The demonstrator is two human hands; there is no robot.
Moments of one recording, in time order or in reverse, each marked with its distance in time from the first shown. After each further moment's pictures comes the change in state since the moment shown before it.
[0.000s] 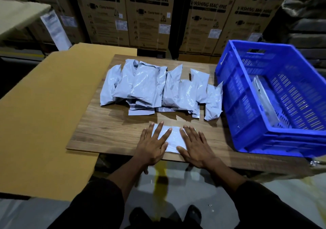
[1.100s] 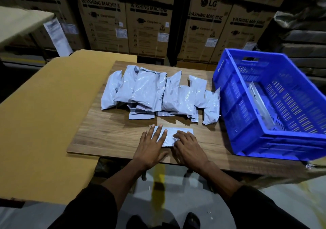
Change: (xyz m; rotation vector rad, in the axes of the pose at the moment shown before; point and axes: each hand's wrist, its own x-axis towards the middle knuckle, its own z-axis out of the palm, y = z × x) left_hand 0.003 -0.003 -0.016 0.079 -0.144 0.001; right_hand 0.007 -0.029 -0.011 -0.117 0.475 -0.264
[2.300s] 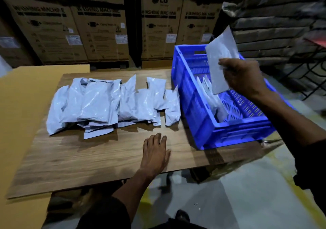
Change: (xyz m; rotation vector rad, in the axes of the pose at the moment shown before) left_hand 0.079 0.138 0.008 -0.102 0.130 0.052; right_hand -0.004 0.255 -0.245 0.125 0.445 0.461
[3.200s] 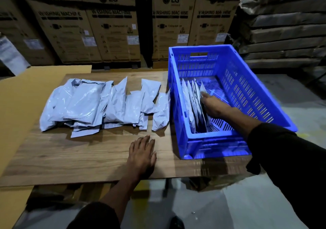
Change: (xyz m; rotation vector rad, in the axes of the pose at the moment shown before) left_hand 0.016 0.026 0.023 0.049 0.206 -0.090; right_hand -0.023 0.119 0.102 -0.319 -0.874 0.010
